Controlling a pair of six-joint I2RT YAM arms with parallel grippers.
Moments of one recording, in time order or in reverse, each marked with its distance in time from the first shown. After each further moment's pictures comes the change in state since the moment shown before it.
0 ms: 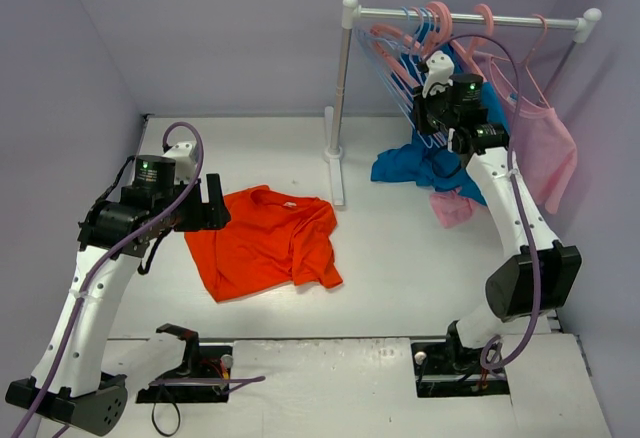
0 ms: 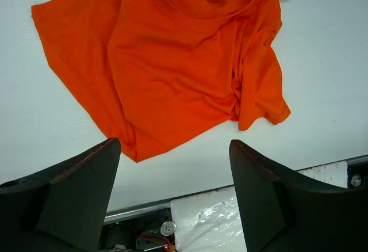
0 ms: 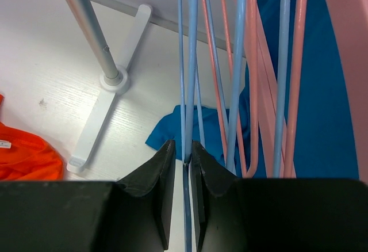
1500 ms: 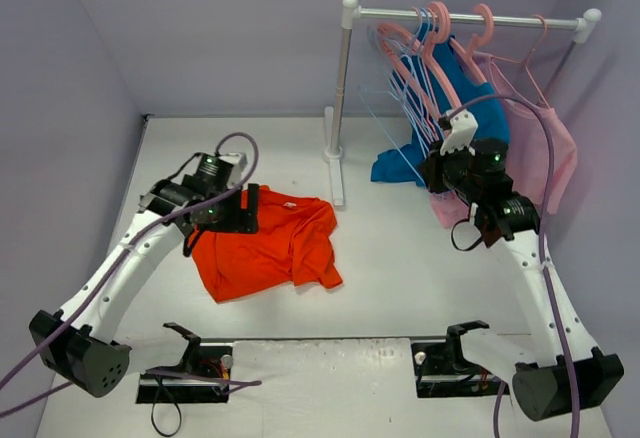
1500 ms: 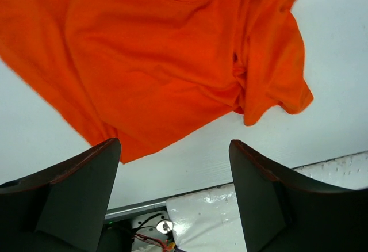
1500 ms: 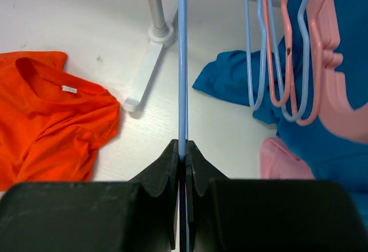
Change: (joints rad) left arm -0.185 0.190 -0.075 0.063 -0.091 -0.070; right arm 0.039 -0.499 -0.448 -0.022 -0.032 0.150
